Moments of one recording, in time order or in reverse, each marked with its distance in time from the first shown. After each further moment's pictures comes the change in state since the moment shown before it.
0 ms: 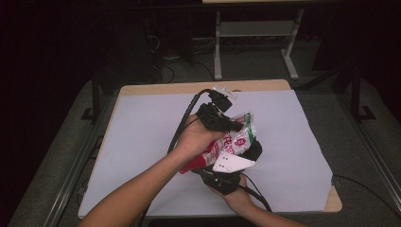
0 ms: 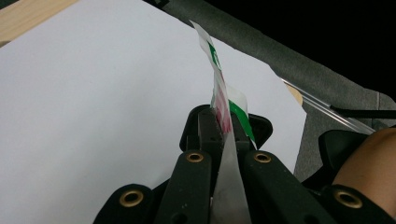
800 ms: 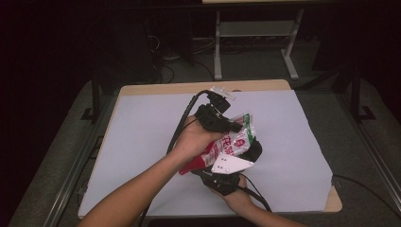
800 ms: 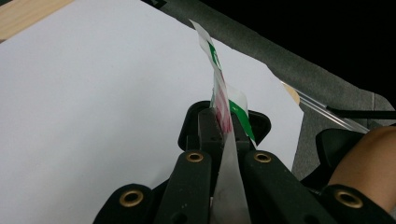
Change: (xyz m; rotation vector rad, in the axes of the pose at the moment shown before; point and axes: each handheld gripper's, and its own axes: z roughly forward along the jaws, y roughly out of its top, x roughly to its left) left arm 0.001 -0.004 -0.001 -0.008 -0.014 -0.010; right arm 0.001 -0.001 0.001 0.020 -0.001 -0.023
